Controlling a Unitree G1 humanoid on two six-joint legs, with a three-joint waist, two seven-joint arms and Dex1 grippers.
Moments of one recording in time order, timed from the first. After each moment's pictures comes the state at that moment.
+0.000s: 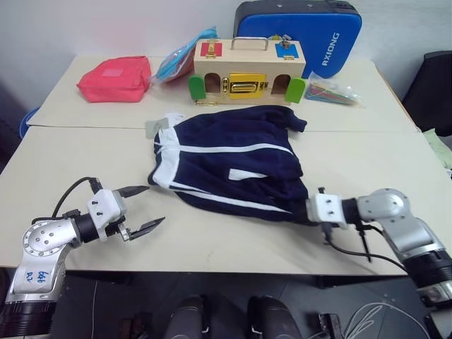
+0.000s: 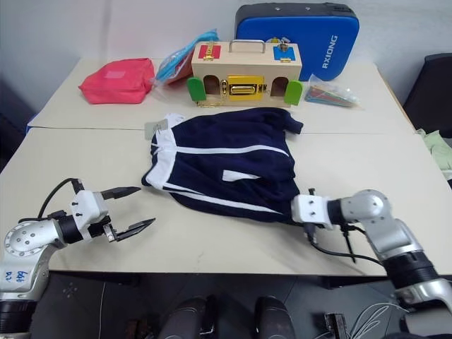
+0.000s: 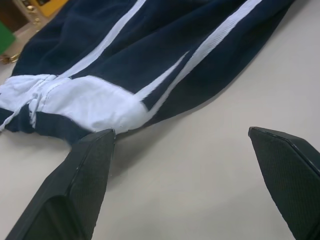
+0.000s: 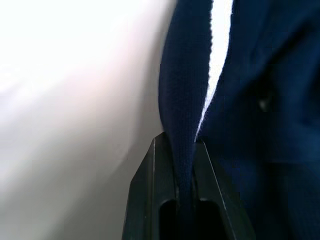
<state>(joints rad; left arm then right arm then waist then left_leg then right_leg) -0.05 0.73 0.23 -0.02 -0.30 -0.08 -0.98 -0.38 -0.89 0.20 0.19 0.20 -0.24 1.37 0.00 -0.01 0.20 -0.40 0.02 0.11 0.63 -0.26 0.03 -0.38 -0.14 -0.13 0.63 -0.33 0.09</state>
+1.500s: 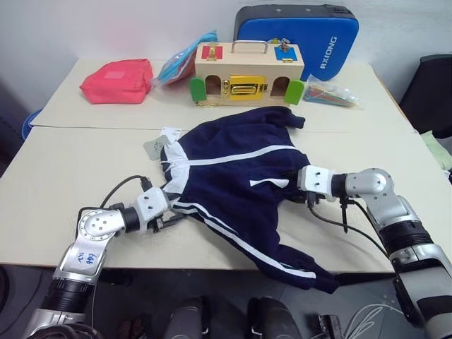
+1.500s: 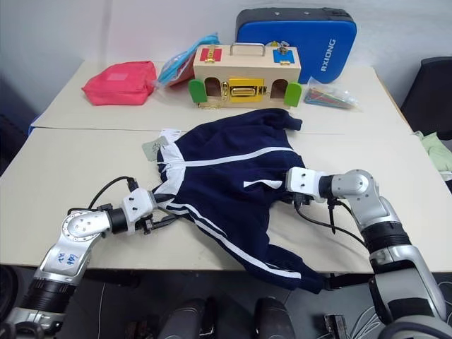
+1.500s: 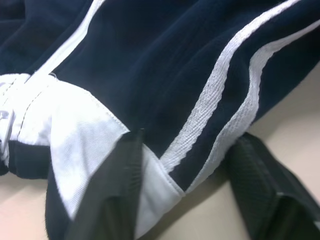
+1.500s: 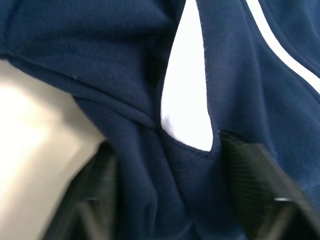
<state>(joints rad) -0.22 0.64 -0.02 0.03 -0.07 0.02 -0.81 -0.70 -0.69 0.23 0.62 -0.07 -0.38 1.06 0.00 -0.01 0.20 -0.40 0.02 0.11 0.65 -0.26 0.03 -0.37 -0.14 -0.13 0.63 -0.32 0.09</state>
